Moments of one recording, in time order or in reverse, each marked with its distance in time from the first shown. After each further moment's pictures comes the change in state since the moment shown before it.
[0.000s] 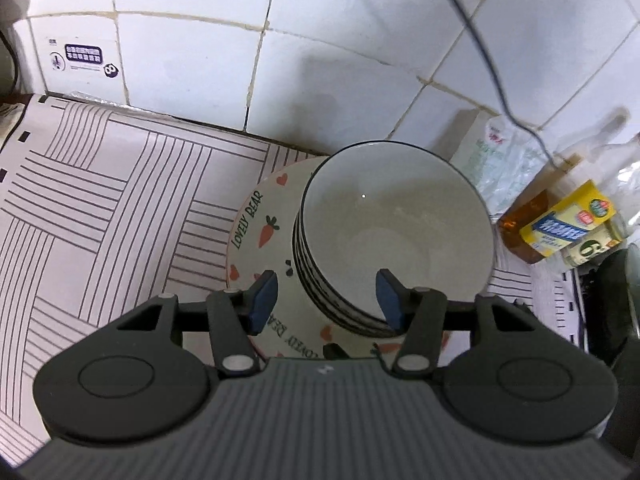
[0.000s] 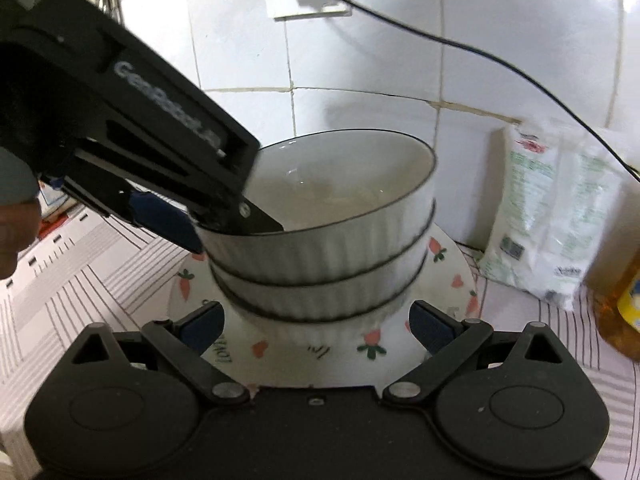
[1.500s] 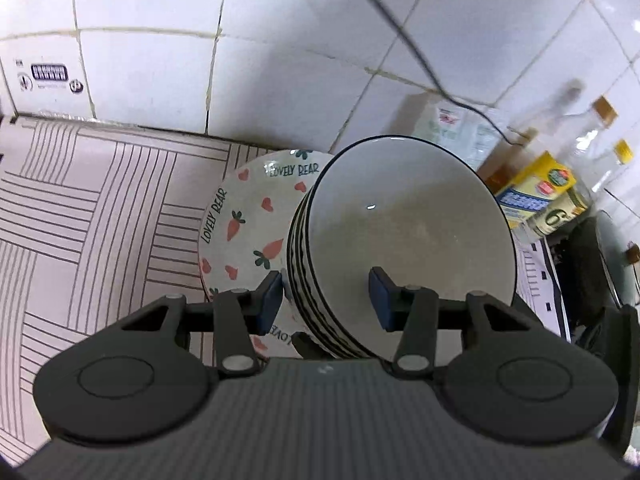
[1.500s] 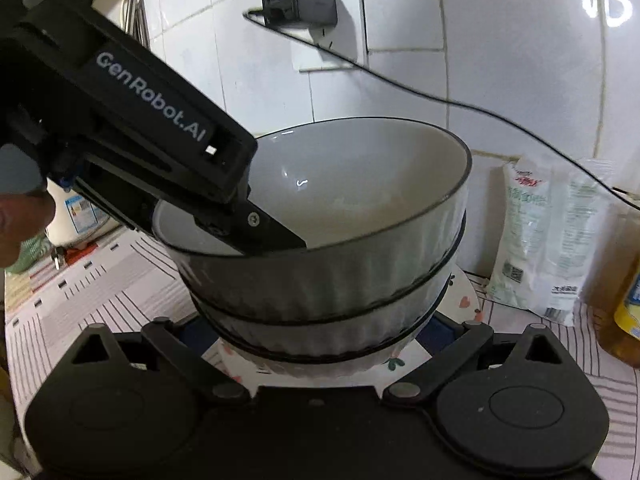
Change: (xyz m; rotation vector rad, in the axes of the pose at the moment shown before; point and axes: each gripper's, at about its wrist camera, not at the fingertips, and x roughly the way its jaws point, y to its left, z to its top) left arm -0.007 -0.003 -0.004 0.083 0.029 -0.095; right arm -0.016 -0.024 -0.008 -0.052 -0.114 0.057
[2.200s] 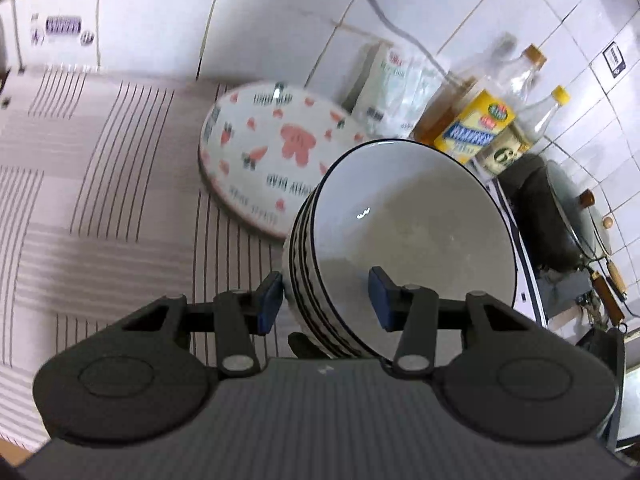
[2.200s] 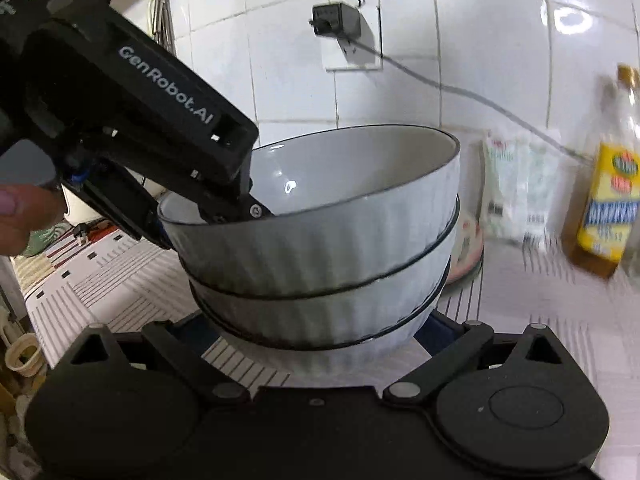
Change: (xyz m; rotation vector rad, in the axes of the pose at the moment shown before) left arm -0.063 0.006 -0.072 0.050 0.016 -0.116; right arm -0.070 0.070 -0.052 0.040 -0.060 -0.105
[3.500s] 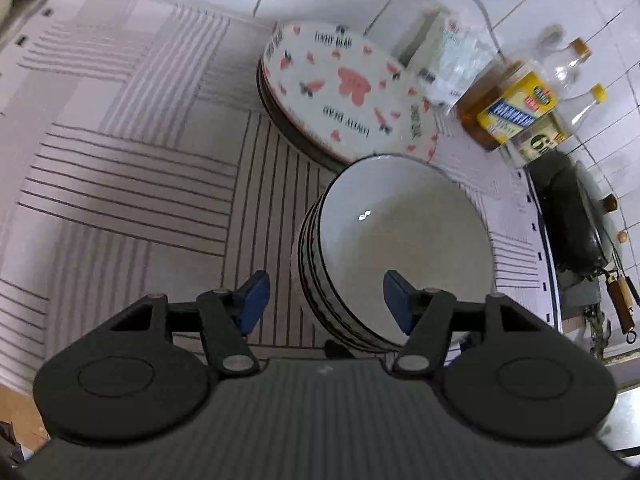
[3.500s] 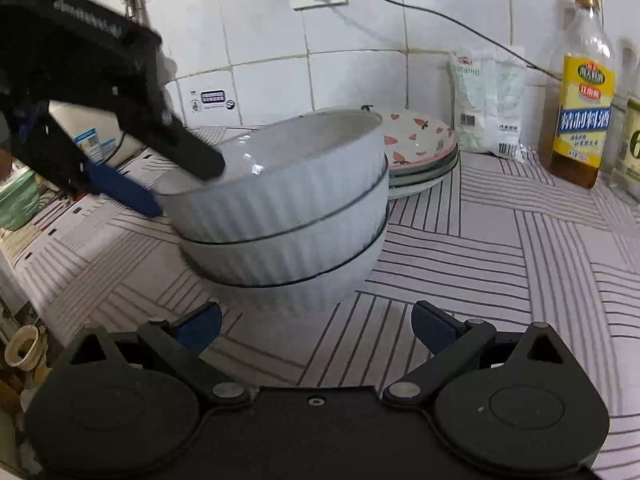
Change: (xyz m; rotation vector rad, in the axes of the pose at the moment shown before) left arm 0.023 0.036 -0.051 -0.143 0.077 0.027; right arm -0.006 0.003 -0.065 0.106 0.149 -0.040
